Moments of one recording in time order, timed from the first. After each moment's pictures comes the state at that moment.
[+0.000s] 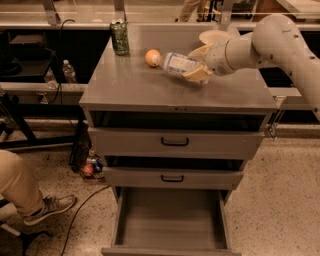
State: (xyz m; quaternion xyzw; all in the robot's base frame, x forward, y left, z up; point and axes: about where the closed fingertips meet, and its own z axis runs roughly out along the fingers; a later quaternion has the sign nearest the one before) arm 0.743 -0.111 0.881 -0.57 0.66 0.06 0.49
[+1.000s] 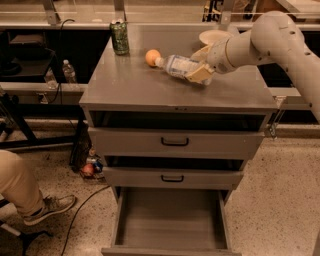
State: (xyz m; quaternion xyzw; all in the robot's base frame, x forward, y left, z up) arm 0.757 -0.124 0.874 -0.55 0.69 0.05 0.47
